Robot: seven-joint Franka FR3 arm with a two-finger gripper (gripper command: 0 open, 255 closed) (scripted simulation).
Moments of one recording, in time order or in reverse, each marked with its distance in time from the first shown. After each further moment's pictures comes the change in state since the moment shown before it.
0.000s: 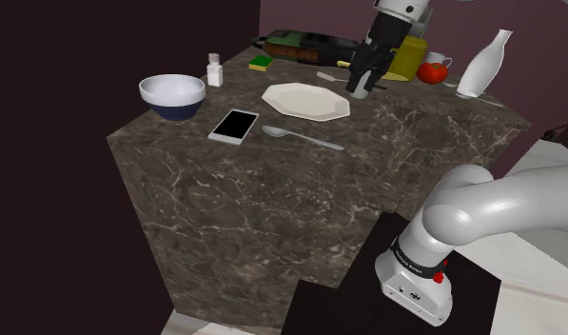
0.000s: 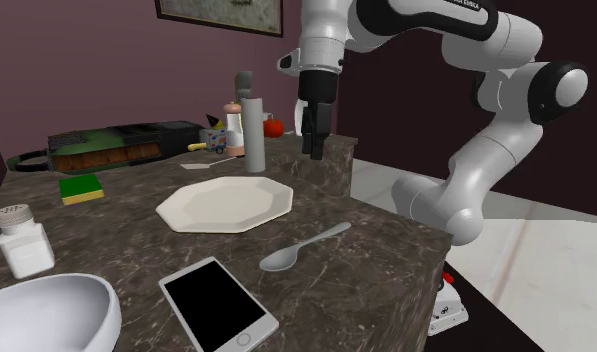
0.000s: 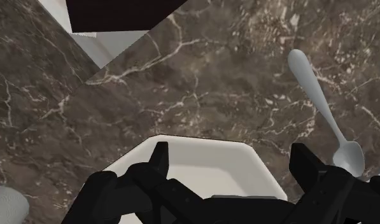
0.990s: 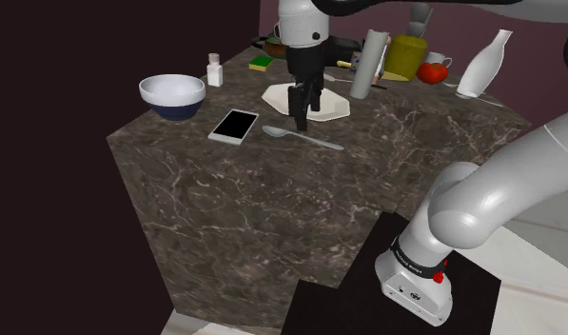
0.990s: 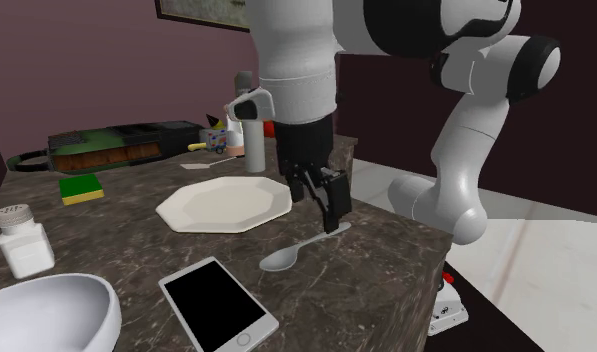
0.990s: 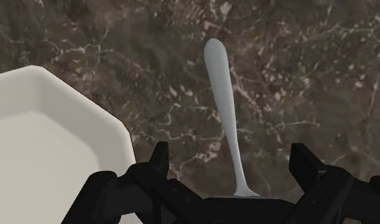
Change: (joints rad) arm 0.151 0.427 0.330 0.244 -0.109 -0.128 0.037
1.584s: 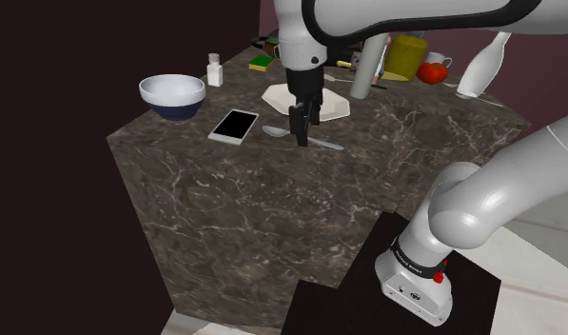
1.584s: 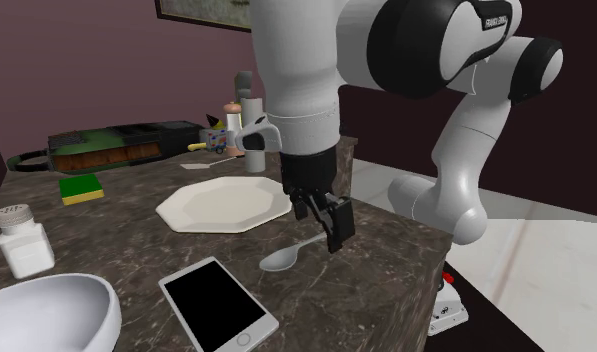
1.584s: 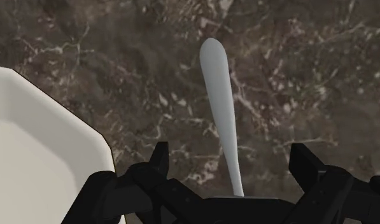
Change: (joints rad) arm 0.009 -0.024 0.005 -0.112 0.001 0.077 -0.004
